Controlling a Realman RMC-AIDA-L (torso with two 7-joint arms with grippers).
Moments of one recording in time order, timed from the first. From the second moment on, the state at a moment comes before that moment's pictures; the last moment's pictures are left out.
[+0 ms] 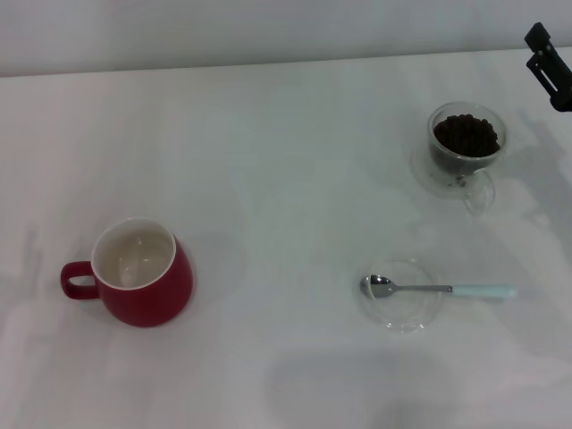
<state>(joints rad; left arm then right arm) -0.20 -2.09 -0.36 -0.11 -1.19 -1.61 2.83 0.40 2.02 -0.52 -0.03 2.10 1.49 -2.73</state>
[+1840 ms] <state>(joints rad) -0.18 -2.08 -0.36 -0.15 -0.89 -1.27 2.83 0.40 2.02 -0.52 -0.02 2.11 1.45 -2.74</state>
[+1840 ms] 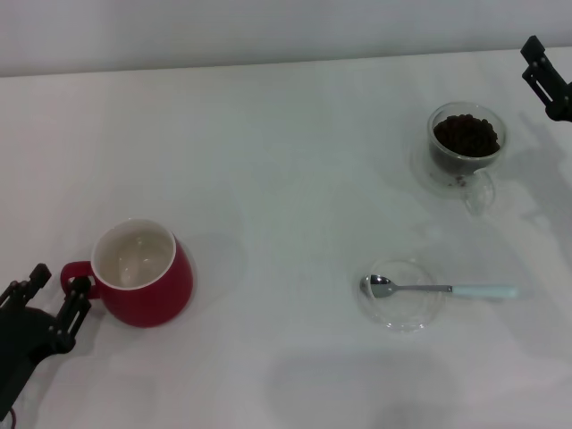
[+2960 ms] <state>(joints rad) -0.25 -2.08 -0.35 -0.16 -0.79 -1.23 2.83 0.39 2.02 -0.52 -0.02 2.11 1.47 -2.74</state>
